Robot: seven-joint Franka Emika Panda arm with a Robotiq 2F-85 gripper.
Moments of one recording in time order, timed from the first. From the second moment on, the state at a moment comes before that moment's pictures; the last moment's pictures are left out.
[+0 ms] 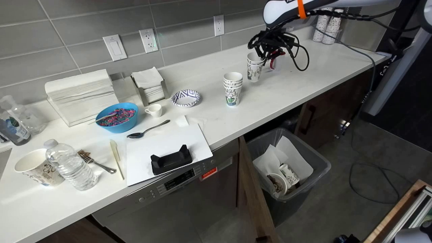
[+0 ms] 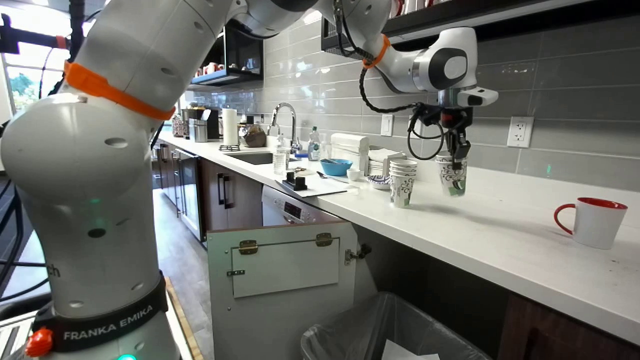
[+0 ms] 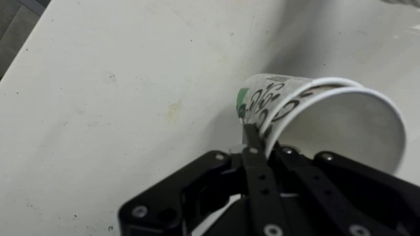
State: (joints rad) arm -0.05 0.52 -0.11 -1.43 0.09 2.24 0.62
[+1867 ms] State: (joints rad) arm -0.01 0.43 0.01 -1.31 0.15 1.96 0.28
